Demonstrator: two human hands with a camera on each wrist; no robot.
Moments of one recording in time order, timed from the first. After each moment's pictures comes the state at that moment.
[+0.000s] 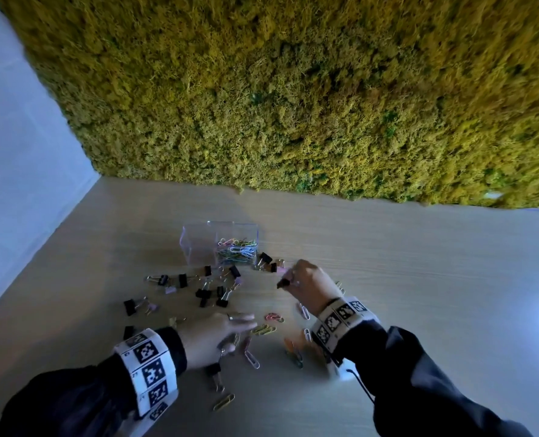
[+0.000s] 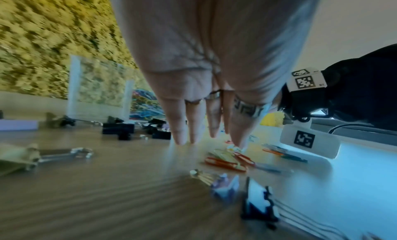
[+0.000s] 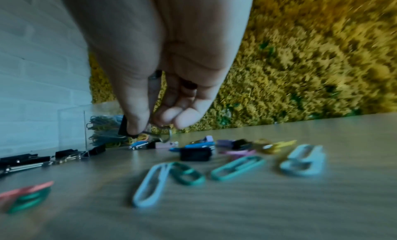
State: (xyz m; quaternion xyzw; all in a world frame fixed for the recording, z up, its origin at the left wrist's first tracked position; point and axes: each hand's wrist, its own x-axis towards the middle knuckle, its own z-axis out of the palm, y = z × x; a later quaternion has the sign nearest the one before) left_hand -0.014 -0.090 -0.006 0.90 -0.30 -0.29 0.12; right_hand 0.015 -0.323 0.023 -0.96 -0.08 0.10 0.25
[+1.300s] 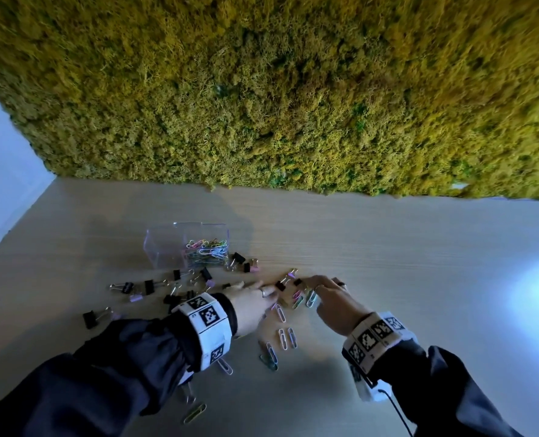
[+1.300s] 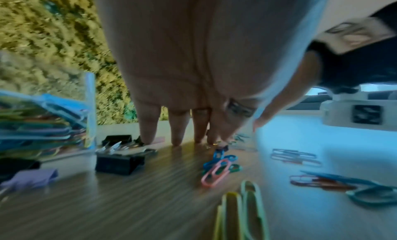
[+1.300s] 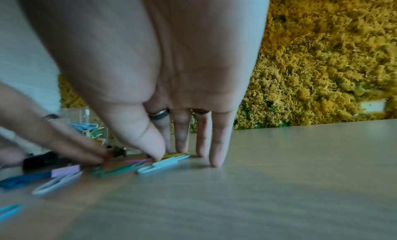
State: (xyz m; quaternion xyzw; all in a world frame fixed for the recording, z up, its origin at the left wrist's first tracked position) left_hand 0.032 -0.207 0.008 0.87 -0.40 -0.30 -0.08; right_hand -0.014 -0.405 -0.010 -0.97 -0.02 0.16 0.20
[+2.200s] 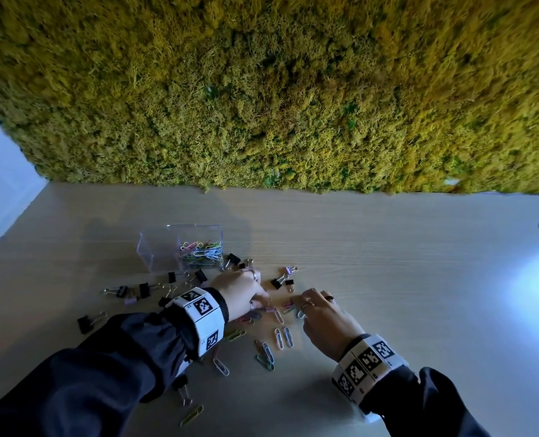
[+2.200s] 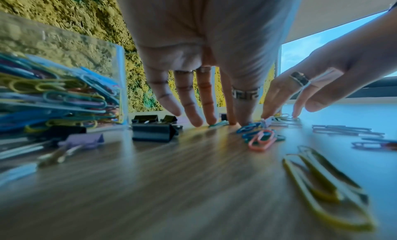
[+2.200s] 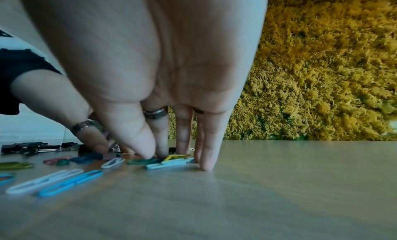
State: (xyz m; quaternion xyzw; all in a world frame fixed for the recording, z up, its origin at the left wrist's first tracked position) left_hand 0.045 -0.200 0.017 0.91 -0.37 -0.19 0.07; right_hand -0.044 -0.377 -0.004 -0.97 0.02 0.16 0.17
